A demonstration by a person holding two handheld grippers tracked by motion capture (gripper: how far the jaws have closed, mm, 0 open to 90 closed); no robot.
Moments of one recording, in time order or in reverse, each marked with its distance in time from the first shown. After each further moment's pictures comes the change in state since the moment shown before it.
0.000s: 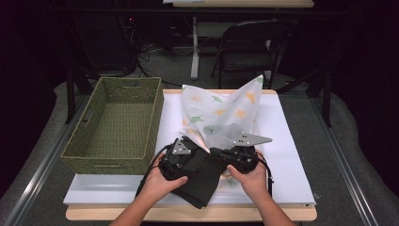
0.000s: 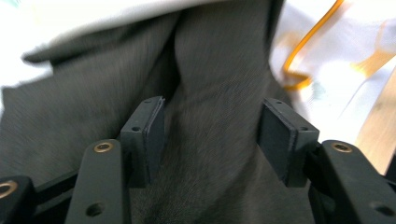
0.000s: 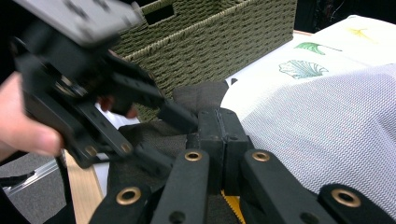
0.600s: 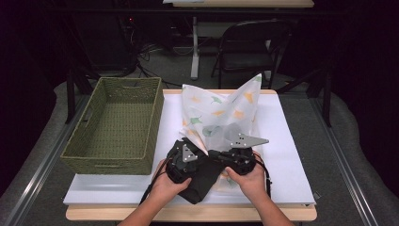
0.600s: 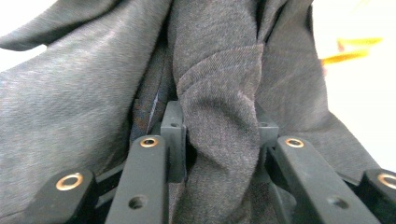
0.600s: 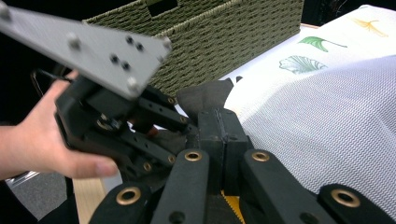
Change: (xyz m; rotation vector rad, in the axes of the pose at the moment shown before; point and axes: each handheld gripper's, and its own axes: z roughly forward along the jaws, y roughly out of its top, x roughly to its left) left arm -0.010 -0.005 0.018 -0.012 0.129 0.046; right arm 0.003 -0.004 0.004 0.027 0.011 -0.006
